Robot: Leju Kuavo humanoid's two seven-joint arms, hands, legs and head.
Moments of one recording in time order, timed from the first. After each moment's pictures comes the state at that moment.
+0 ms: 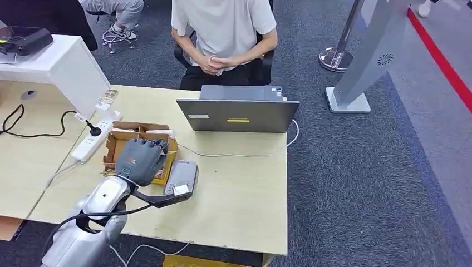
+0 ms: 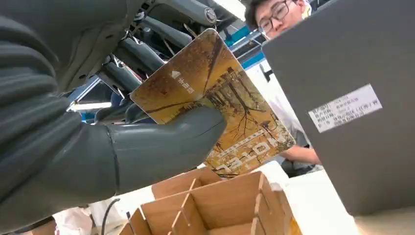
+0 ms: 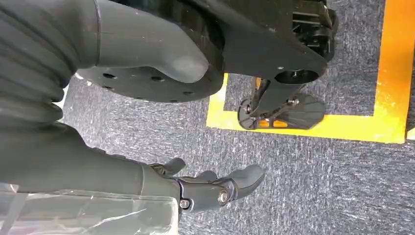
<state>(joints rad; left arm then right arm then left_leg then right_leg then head) -0.24 0.24 -0.39 -1.53 -1.39 0.18 0.04 -0.05 0.14 0.20 -0.18 -0.09 -0.19 -0.06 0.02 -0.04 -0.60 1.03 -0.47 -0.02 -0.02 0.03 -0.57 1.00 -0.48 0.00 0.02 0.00</state>
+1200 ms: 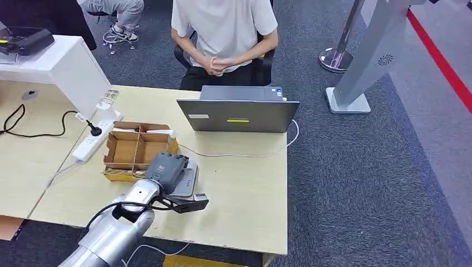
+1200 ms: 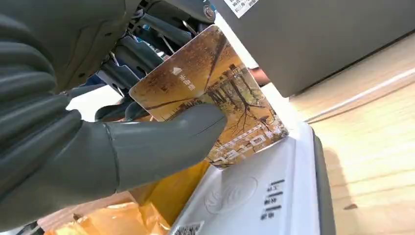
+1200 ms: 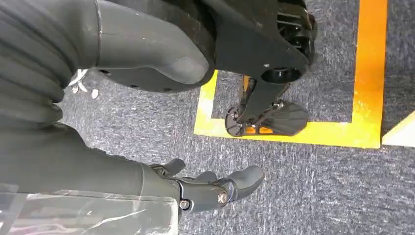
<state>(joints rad) -0.37 0.14 -0.54 -1.14 -1.35 0.14 0.11 -0.04 0.09 0.16 -0.18 -0.13 -0.06 -0.12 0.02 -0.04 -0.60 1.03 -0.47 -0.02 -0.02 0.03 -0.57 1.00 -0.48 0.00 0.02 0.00</state>
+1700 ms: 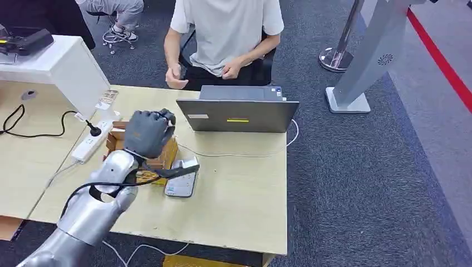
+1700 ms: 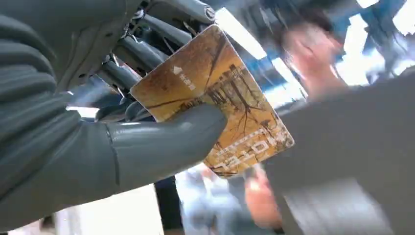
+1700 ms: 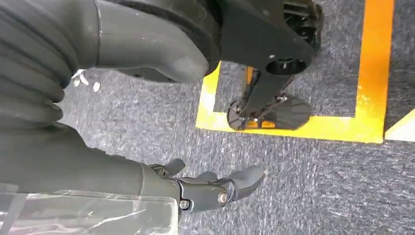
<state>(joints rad) -0.49 0.24 -0.47 -1.33 -1.31 0.43 0.04 -0.04 0.08 0.15 -0.18 -0.09 -0.06 -0.13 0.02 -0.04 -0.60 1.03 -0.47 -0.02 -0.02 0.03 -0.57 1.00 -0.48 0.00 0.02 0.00</state>
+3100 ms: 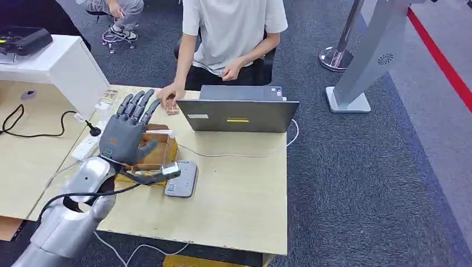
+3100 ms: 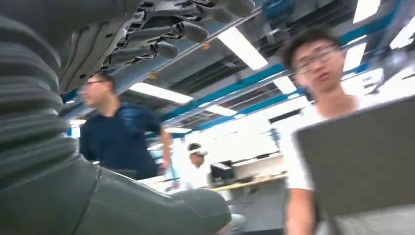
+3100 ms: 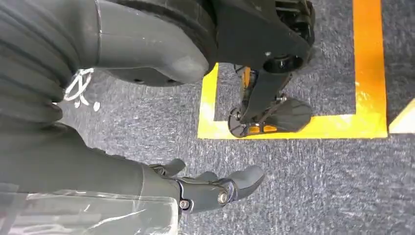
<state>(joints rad) -0.31 0.32 -0.40 -1.53 -1.27 0.37 -0.03 -0.03 0.08 0.11 -0.18 -0.15 -0.07 -0.11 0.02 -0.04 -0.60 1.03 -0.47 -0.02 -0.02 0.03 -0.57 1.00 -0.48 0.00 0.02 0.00</state>
